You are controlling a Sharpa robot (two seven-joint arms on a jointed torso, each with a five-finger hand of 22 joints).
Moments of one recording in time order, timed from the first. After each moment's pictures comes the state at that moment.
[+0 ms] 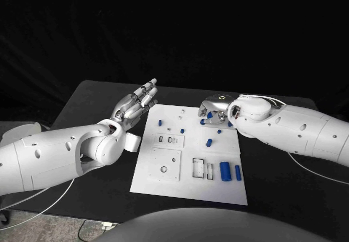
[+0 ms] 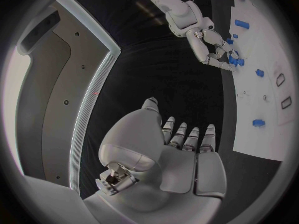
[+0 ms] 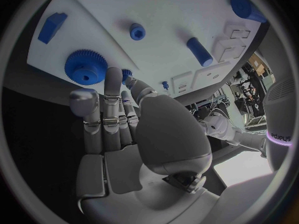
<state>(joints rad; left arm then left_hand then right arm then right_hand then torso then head) 1.16 -0.86 -0.20 1.58 -0.03 -0.26 0.61 1.30 0.28 -0.26 0.29 0.43 0.22 -0.02 0.06 0.03 0.01 0.05 0.18 0.03 0.01 0.13 0.01 0.00 0.17 0.03 0.26 0.02 0.02 1.17 -0.61 -0.10 1.20 -1.74 -0.14 0.00 1.43 -0.04 0.23 0.03 0.26 0.97 0.12 0.07 0.11 1.01 0.09 0.09 0.07 1.41 -0.02 0.64 0.48 0.14 1.31 0.09 1.09 0.88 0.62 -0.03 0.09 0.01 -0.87</state>
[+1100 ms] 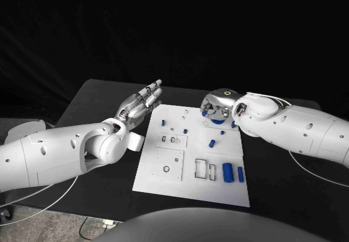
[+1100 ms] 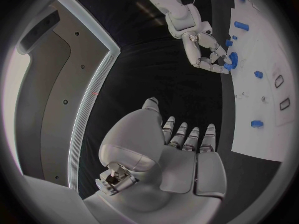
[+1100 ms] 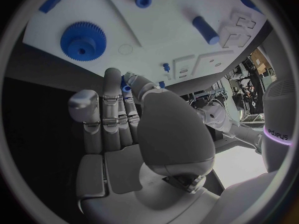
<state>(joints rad) 1.16 -0.86 -0.20 1.58 -0.03 -0.25 0.60 1.31 0.28 -0.25 0.29 0.44 0.23 -0.01 0.07 0.03 0.02 0.06 0.19 0.03 0.01 0.13 0.02 0.01 0.17 0.04 0.27 0.03 0.02 1.18 -0.61 -0.10 1.19 -1.69 -0.27 0.05 1.44 -0.08 0.35 0.03 0.27 1.12 0.11 0.14 0.16 1.18 0.09 0.12 0.07 1.40 -0.02 0.67 0.50 0.14 1.30 0.09 1.14 0.95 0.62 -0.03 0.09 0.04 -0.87</state>
